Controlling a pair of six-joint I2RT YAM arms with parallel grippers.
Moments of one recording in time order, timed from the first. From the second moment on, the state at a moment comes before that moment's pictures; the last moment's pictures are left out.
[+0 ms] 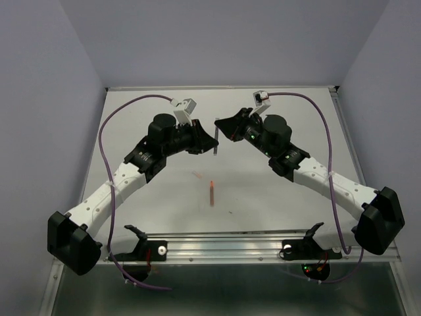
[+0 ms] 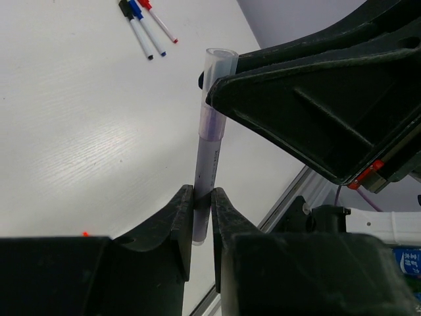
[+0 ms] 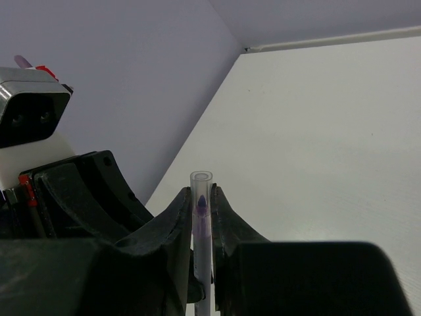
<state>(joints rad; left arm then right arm) -0.57 1.18 1.00 -0.12 0.35 -0.62 0.72 1.33 1.02 0.29 -0.06 0.65</state>
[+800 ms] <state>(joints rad) -0.54 1.18 1.05 -0.20 0.38 -0.59 0.72 1.34 1.06 0.24 -0.08 0.62</state>
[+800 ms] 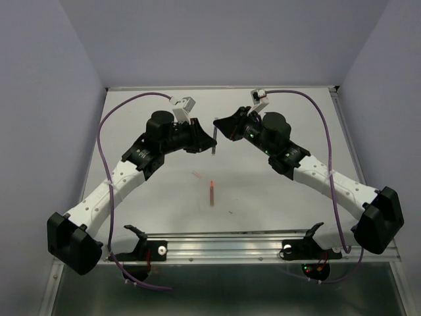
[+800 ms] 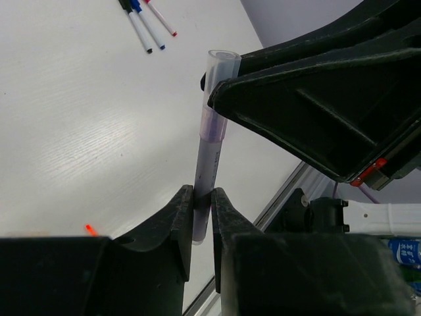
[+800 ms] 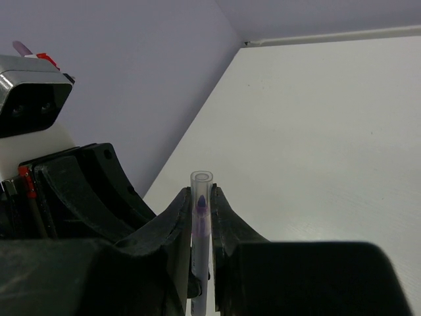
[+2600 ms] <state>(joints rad) -0.65 1.14 1.00 -0.16 0.12 -0.61 0.55 1.43 1.25 -0.25 0.08 0.47</state>
